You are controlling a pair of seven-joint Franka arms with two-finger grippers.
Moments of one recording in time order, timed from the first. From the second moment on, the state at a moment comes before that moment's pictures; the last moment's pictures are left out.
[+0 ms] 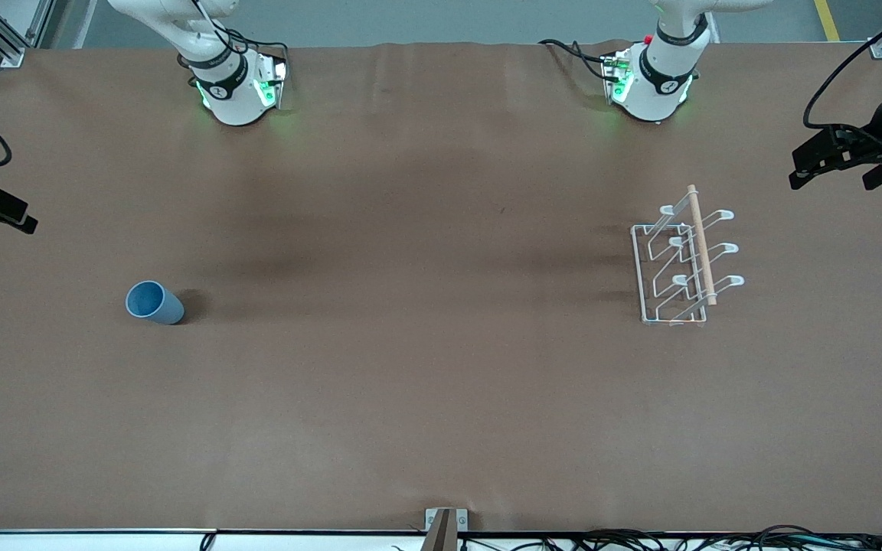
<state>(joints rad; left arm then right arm) -0.04 -0.03 -0.02 -1.53 0.00 1.50 -0.04 -0.05 0.03 -0.08 -1.56 0.01 1.60 -0.01</state>
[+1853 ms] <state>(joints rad) -0.04 -0.02 -0.02 -1.53 0.00 1.51 -0.04 -0.10 0.28 -0.09 -2.03 0.01 2.32 -0.35</state>
